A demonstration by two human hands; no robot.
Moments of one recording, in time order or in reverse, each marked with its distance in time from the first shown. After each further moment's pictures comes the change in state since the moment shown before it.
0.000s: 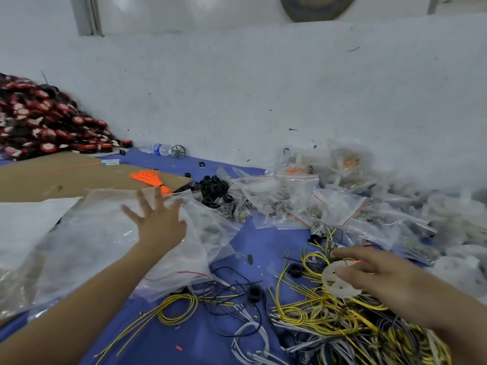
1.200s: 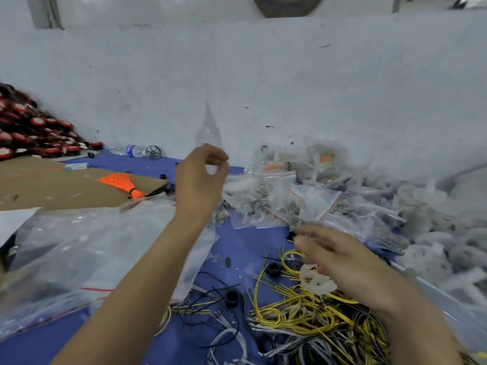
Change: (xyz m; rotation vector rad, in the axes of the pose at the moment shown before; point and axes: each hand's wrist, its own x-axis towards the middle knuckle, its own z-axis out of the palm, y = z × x) left_hand -0.032 0.121 -0.114 -1.090 0.447 0.262; right_hand 0.016 -0.015 0.016 0.200 0.123 -0.121
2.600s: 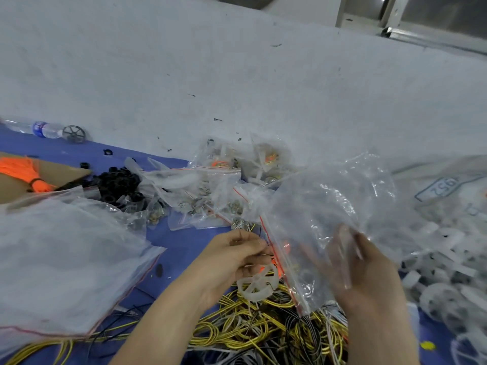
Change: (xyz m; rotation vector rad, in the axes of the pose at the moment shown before) left_hand -0.096 0.032 0.087 -0.940 -0.849 -0.885; right_hand -0.015 0.033 -0.054 1.509 0.774 0.113
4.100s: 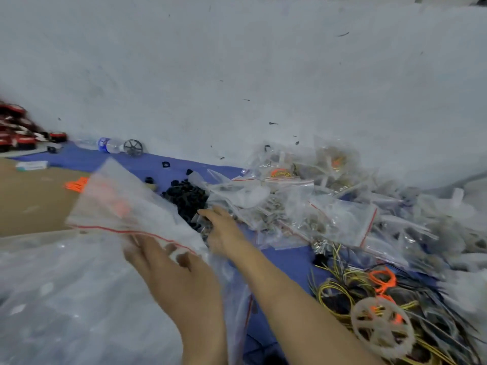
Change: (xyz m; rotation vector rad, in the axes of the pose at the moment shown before) left_hand -0.012 0.026 -0.167 0.447 1.288 0.582; right_hand 0.092 0.311 0.152 -1.766 -0.964 -0.275
